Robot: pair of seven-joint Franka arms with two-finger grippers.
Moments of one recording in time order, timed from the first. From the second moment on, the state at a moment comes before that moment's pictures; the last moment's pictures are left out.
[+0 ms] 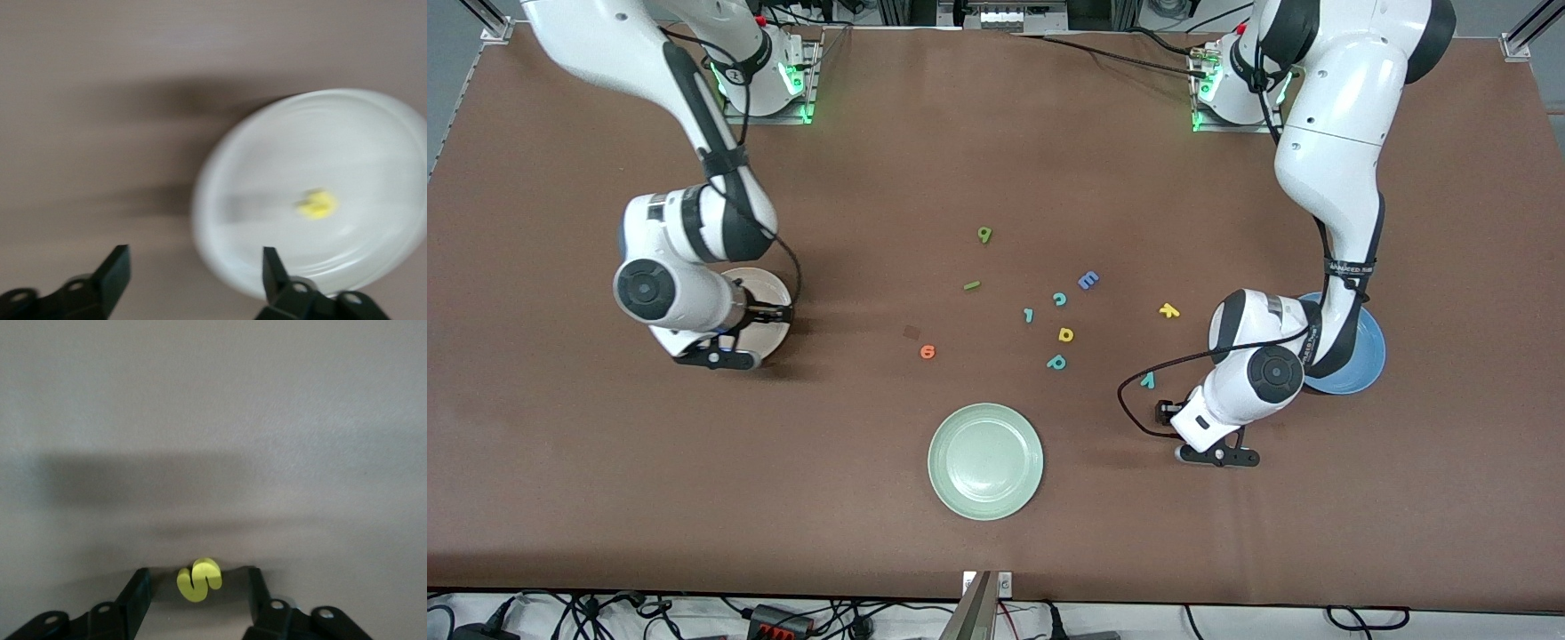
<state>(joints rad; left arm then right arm) -0.23 0.89 -0.01 -1.41 -0.05 2.32 -0.15 0.37 0.45 -0.10 -1.87 0.12 2.11 0.33</state>
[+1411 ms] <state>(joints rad) -0.07 0.70 0.01 -1.46 0.04 1.79 -0.05 0.83 0.74 -0.09 -1.63 0.22 2.31 1.56</state>
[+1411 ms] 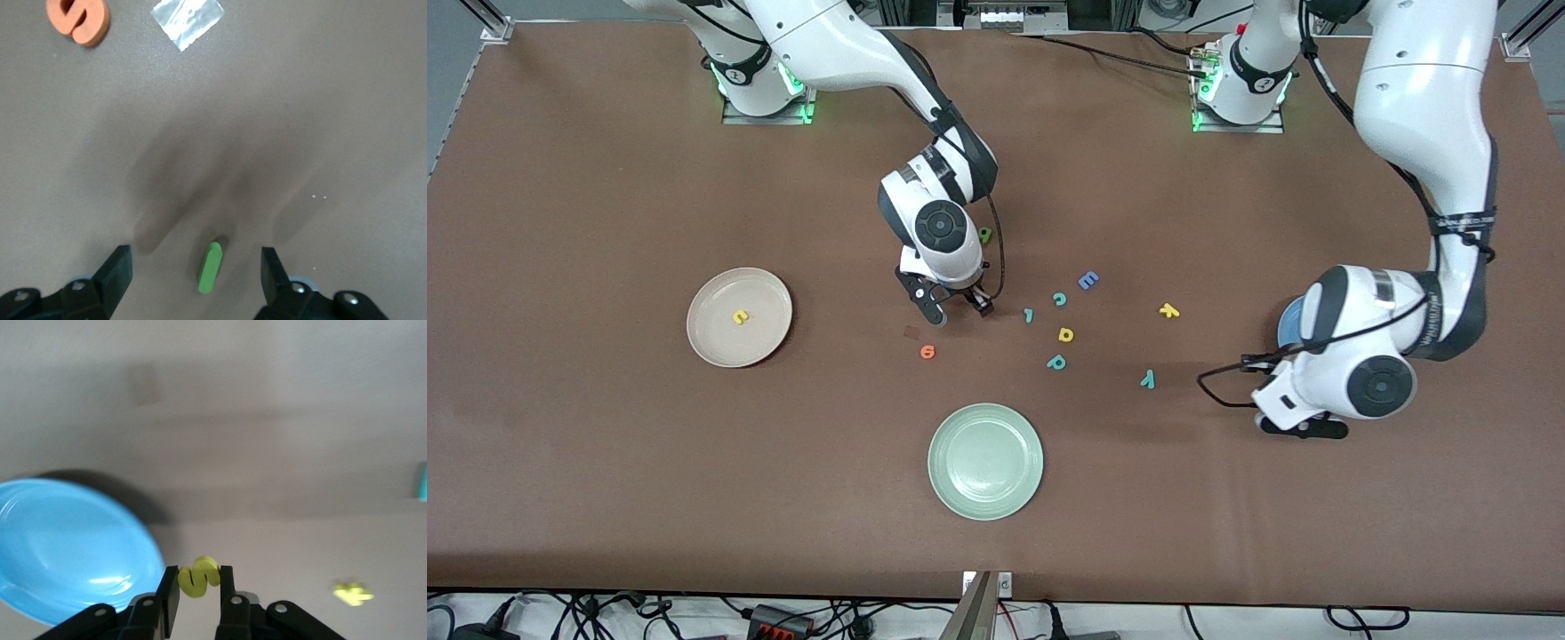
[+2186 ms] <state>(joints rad) 0.07 0.64 -0.02 -1.63 0.04 1.89 0.09 0.83 0.74 -0.09 -1.63 0.22 2.31 1.56</state>
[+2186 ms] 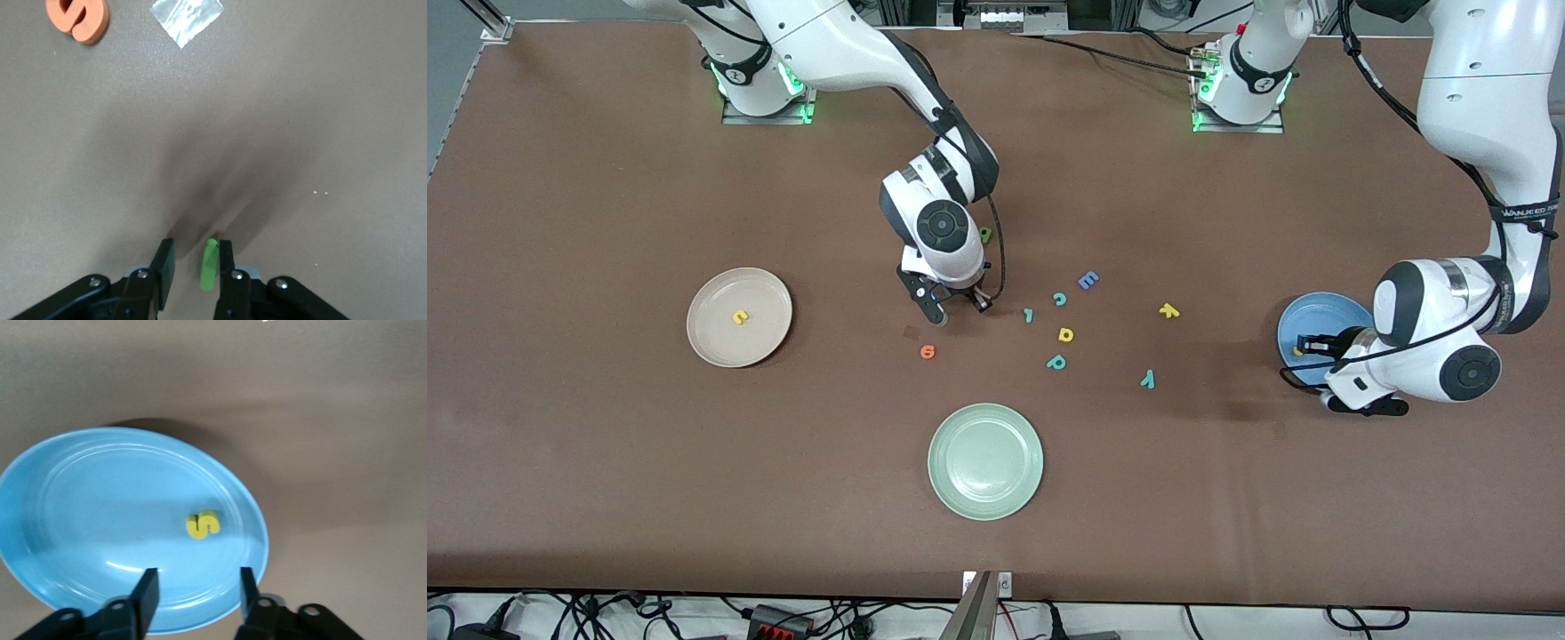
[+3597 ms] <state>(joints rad) -0.18 0.71 -0.20 -1.67 0.04 2.33 0.02 0.63 0.68 -0.20 -1.55 0.16 1.93 0.96</state>
